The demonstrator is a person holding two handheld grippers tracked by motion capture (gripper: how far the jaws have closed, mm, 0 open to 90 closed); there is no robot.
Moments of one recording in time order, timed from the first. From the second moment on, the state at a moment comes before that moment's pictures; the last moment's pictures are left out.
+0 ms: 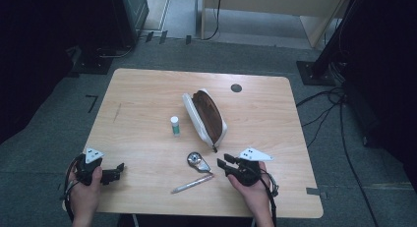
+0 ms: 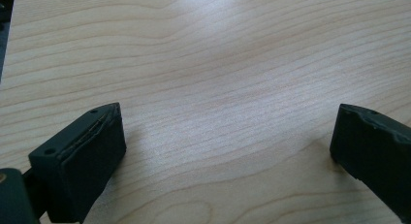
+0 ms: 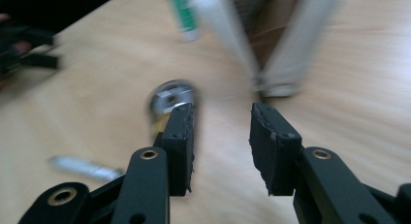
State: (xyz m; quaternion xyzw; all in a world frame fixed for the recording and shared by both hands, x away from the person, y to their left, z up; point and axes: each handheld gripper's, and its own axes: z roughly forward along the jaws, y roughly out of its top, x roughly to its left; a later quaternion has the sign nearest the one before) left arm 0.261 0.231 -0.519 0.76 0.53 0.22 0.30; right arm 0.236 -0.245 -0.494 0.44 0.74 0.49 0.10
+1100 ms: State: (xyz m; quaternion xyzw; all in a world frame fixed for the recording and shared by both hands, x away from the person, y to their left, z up) left arm 0.263 0.229 -0.519 0.76 0.53 0.21 0.30; right arm 0.228 -0.179 -0.521 0.25 0.85 0.46 0.03
